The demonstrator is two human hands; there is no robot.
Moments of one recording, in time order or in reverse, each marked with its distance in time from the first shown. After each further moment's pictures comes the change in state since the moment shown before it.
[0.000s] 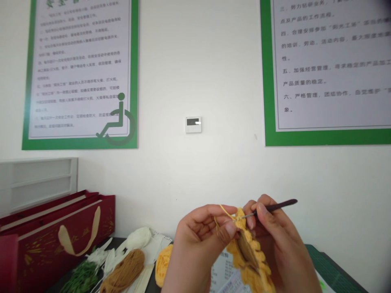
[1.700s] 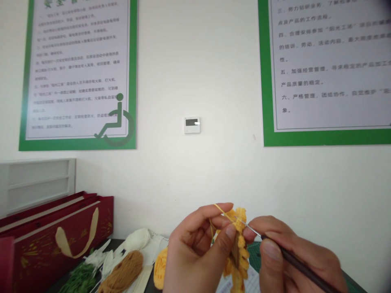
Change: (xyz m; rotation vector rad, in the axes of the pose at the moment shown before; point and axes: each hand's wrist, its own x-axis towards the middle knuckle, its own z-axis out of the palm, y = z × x) left_hand -0.010 0.003 0.017 -0.023 0.123 0.176; right_hand -0.017 -0.008 0.012 -0.669 0.050 -0.796
